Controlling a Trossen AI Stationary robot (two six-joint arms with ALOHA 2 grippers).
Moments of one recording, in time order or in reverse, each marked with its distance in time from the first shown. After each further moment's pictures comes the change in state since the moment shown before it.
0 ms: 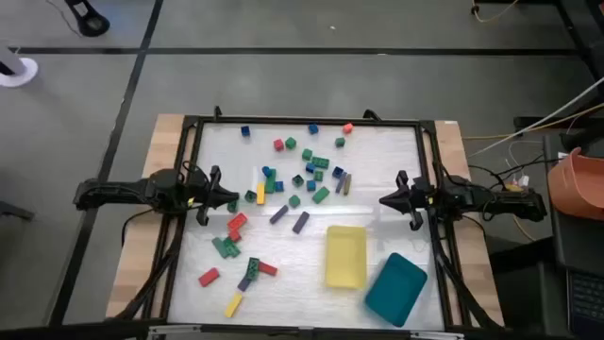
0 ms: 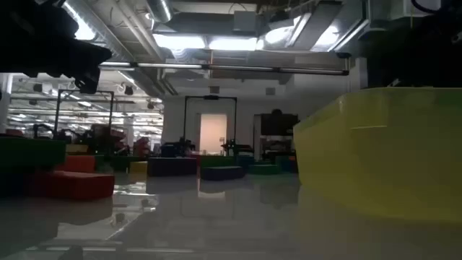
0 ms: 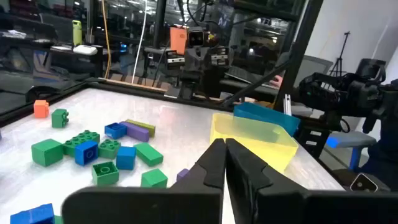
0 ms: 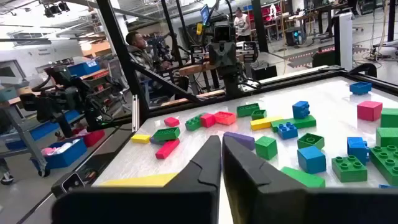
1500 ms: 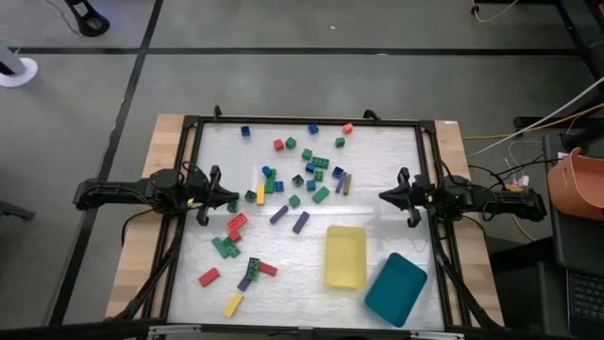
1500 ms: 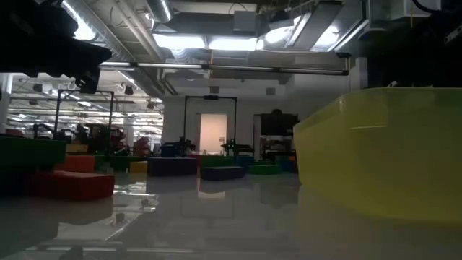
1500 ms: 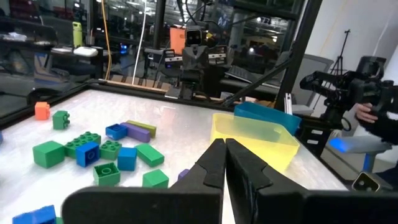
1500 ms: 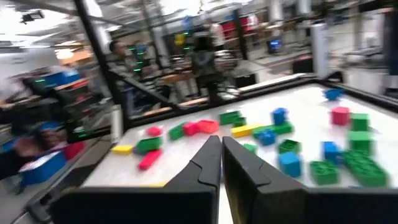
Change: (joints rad) left arm 0.000 0.000 0.000 0.000 0.000 0.028; right arm 0.000 0.000 -0.001 0.016 0.111 -0.001
